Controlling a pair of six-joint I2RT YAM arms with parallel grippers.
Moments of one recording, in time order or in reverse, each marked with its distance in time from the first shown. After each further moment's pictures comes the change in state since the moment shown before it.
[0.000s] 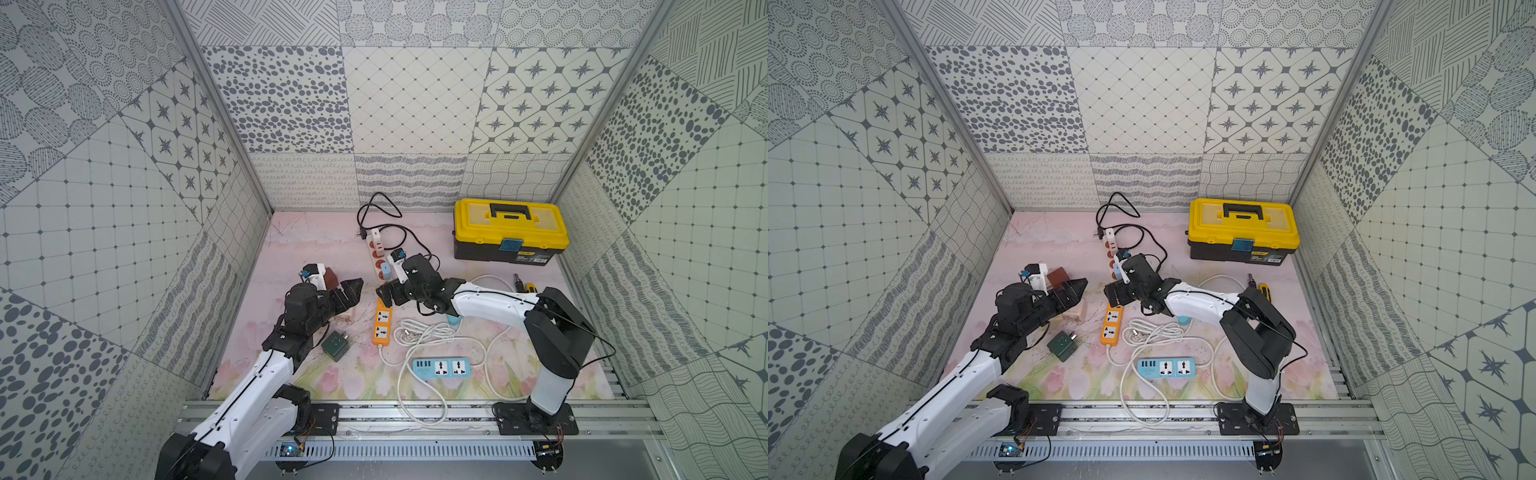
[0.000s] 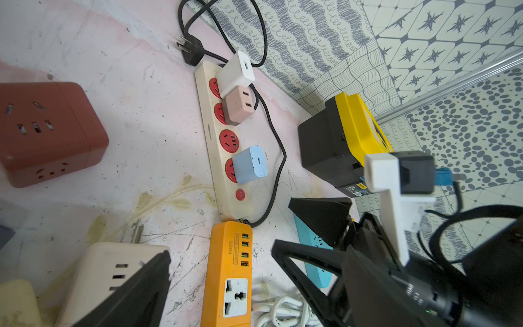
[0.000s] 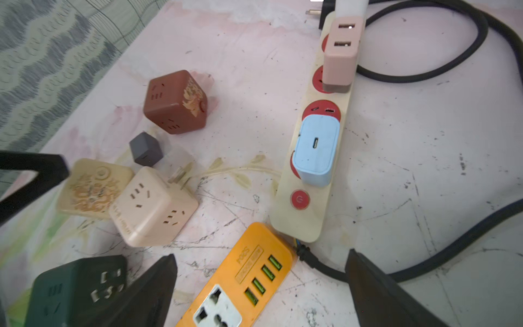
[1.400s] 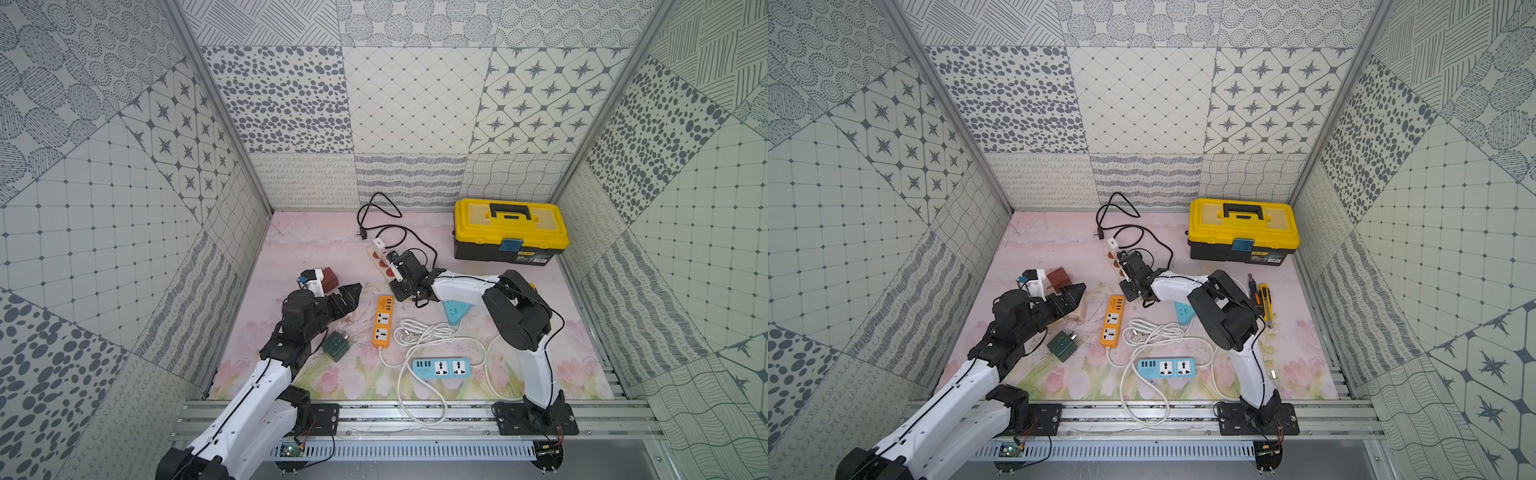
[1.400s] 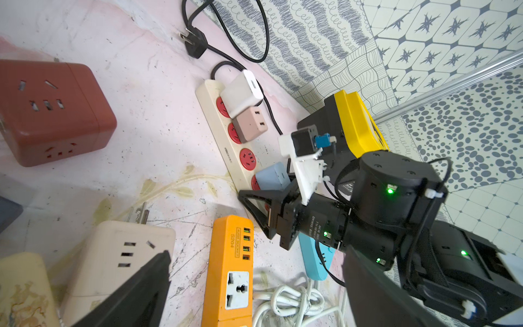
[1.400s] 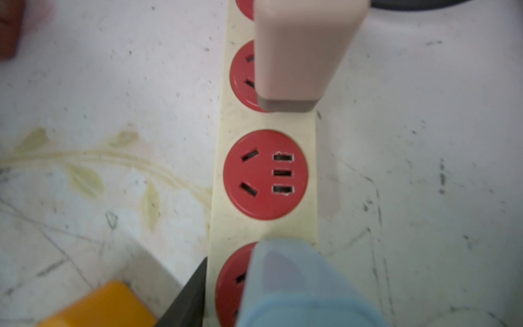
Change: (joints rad) left arm 0.005 -0.048 -0.040 -0.013 0.023 -0.030; right arm -0.099 0.185 0.078 -0.097 0.046 -0.222
